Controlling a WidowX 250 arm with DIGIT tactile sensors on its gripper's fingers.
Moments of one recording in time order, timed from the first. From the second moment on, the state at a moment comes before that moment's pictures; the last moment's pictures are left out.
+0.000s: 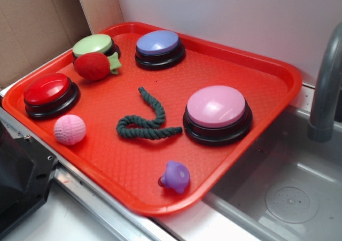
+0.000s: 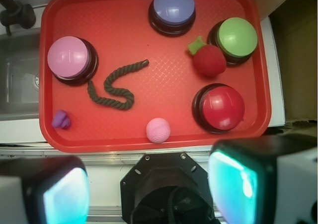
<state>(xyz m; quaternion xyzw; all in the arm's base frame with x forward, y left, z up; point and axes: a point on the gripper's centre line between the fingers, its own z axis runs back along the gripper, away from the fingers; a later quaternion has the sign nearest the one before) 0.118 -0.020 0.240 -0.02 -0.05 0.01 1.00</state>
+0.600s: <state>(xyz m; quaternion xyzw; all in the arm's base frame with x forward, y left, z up) 0.133 -0.058 0.183 0.00 -0.01 -0.08 1.00</state>
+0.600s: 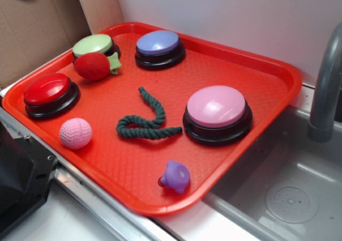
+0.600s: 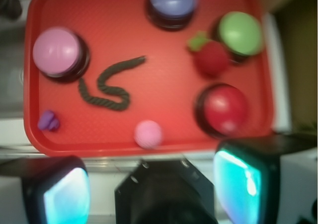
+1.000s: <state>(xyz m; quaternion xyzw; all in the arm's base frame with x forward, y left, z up) 0.149 -0.074 0.083 0.03 0.01 -0.25 0.97</state>
